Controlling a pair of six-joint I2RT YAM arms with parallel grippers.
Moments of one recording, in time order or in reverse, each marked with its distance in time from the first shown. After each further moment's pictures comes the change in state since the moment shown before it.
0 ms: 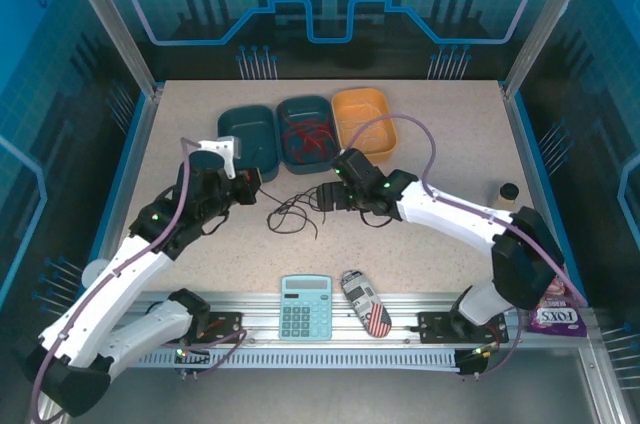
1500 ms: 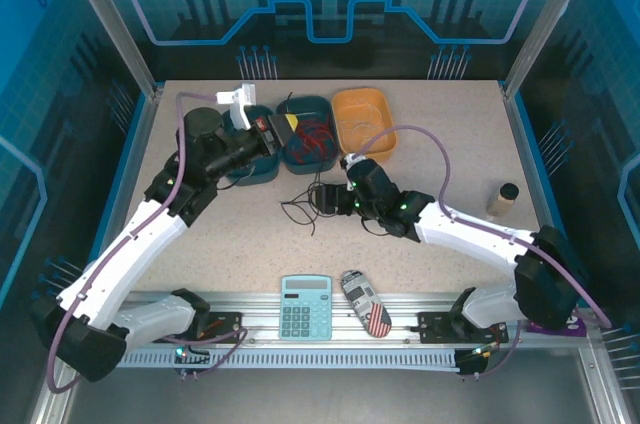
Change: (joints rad) left arm 0.024 0.209 0.201 0.425 0.363 -0.266; right arm 0.021 -0.128 -0.204 0.335 -0.072 0.004
